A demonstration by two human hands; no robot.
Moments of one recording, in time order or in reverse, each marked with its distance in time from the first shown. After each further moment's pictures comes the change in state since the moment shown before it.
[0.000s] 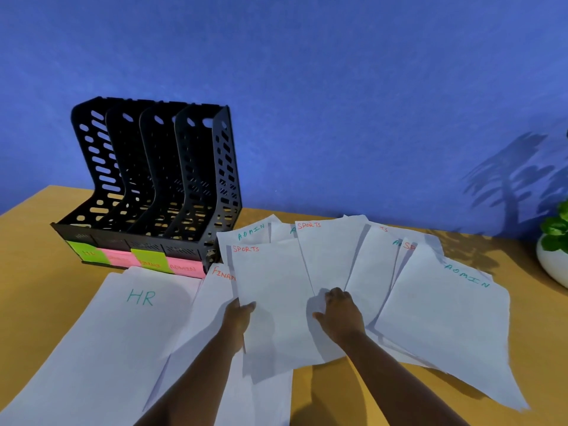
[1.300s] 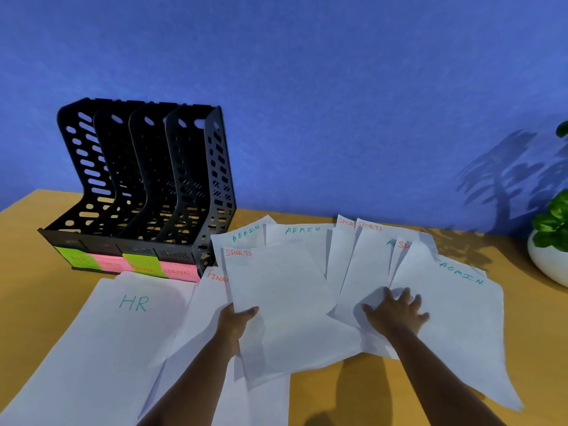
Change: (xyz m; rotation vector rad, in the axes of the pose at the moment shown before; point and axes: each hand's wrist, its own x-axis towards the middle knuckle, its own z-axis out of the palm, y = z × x) left_hand 0.011 -0.008 -0.004 0.052 -0.016 0.012; right_hand -0.006 0.082 -0.017 -0.005 0.076 0.543
